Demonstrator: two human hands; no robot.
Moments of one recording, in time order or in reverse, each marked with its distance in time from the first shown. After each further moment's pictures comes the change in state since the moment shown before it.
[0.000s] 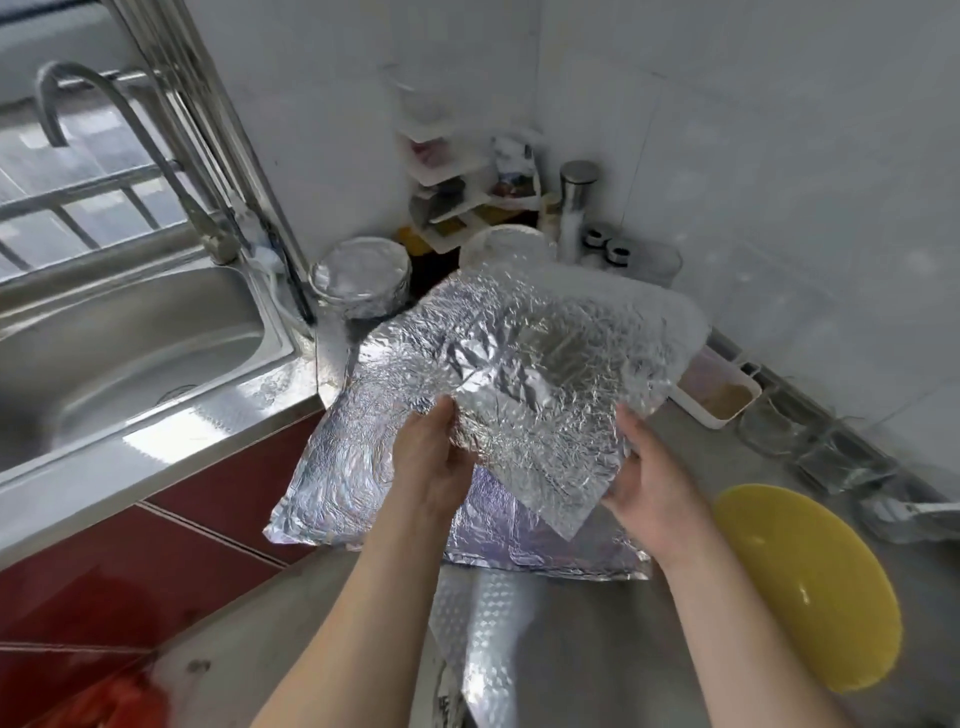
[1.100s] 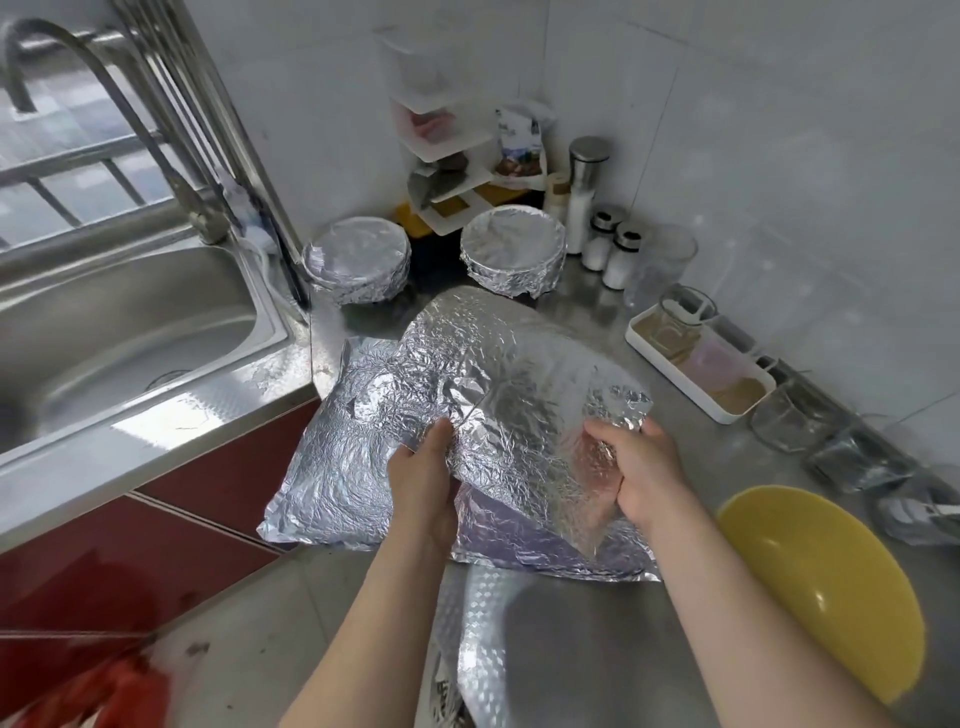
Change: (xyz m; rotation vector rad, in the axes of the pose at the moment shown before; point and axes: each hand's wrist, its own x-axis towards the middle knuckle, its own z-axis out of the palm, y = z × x) left_hand 0.013 -0.029 -0.023 0.157 0.092 0.117; right_hand 0.041 0.007 0.009 -0.290 0.298 -0.073
